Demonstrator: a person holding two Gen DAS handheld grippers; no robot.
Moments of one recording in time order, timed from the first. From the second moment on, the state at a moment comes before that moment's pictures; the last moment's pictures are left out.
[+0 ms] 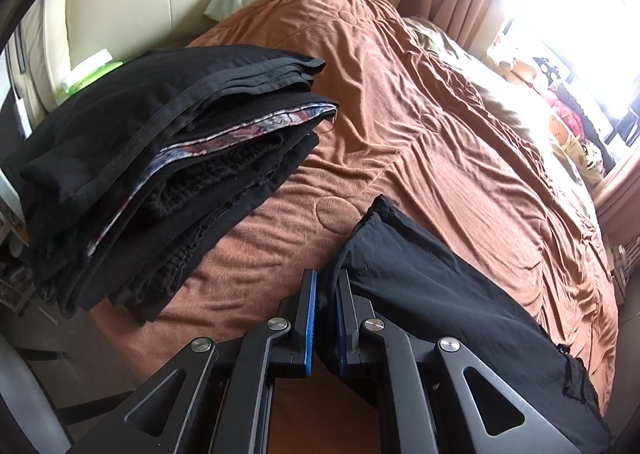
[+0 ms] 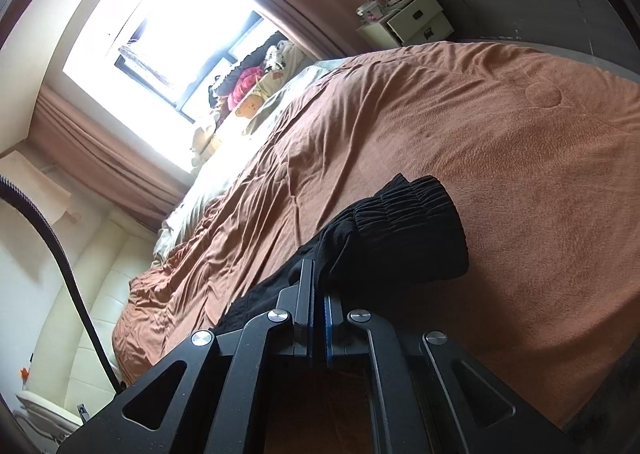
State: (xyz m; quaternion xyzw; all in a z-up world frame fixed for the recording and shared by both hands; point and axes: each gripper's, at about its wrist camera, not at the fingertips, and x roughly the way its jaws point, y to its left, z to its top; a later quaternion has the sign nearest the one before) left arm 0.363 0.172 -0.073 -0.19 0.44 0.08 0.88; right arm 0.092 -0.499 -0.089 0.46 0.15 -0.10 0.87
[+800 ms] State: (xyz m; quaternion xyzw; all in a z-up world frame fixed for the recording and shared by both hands) left arm 0.312 0.185 -0.149 -0.20 0.49 0.08 0.85; right arm 0.037 -0.477 -0.151 0.52 0.16 -0.08 0.83
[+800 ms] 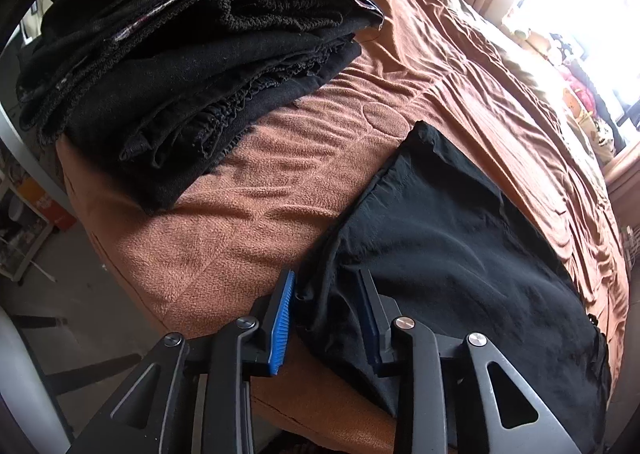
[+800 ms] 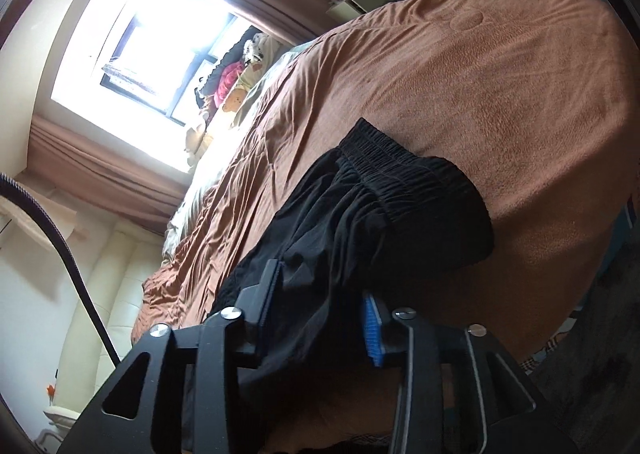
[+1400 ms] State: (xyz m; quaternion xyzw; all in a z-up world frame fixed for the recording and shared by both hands) left arm 0.250 0.177 -0.132 -0.22 0.46 0.03 0.86; right arm 0.057 -0.374 -0.146 0.48 0.25 0.01 0.84
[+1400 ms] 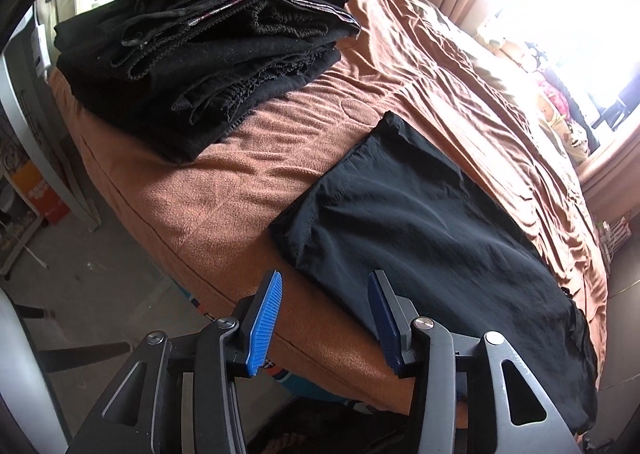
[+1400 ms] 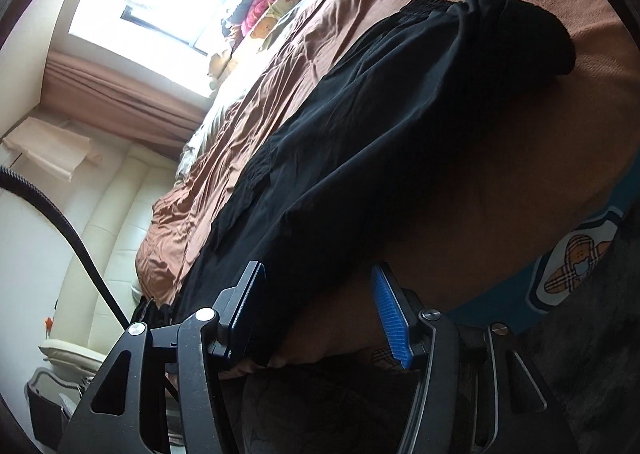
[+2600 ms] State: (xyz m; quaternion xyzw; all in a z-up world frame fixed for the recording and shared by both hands) left arm 0.214 0.176 -0.157 -0.31 0.45 0.01 0.84; right arm 0.120 -0.319 -0.161 0.48 0.36 0.05 0.80
